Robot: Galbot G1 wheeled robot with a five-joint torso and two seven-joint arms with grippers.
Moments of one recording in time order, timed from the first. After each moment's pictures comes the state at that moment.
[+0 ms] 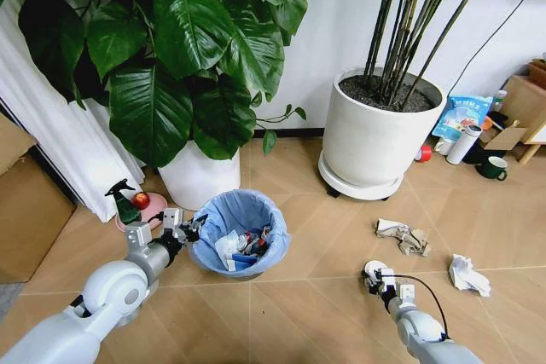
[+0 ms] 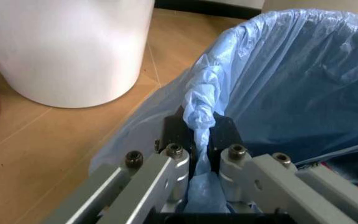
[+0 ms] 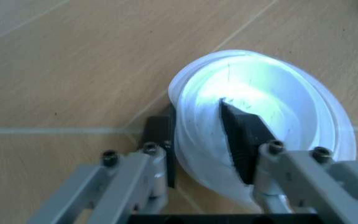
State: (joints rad) left arm 1.19 -0.74 -0.23 -1.98 -1.05 0.33 -0.23; right arm -1.12 1.08 0.18 1.04 0.58 0.01 -0.02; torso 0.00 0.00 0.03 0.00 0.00
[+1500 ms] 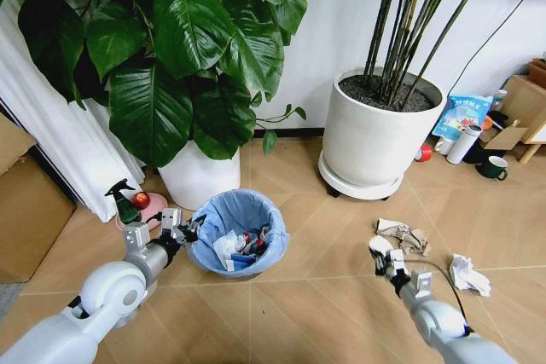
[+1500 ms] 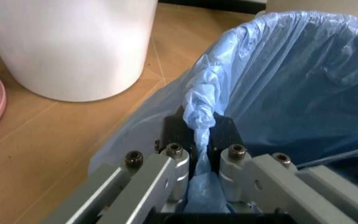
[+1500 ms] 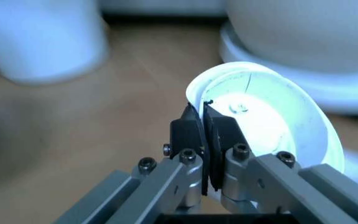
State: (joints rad) left arm 1.21 -0.73 -0.23 -1.98 -1.05 0.32 -0.23; right arm -1.19 0.92 0.23 1.40 0.64 0.21 -0.22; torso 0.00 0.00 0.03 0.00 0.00
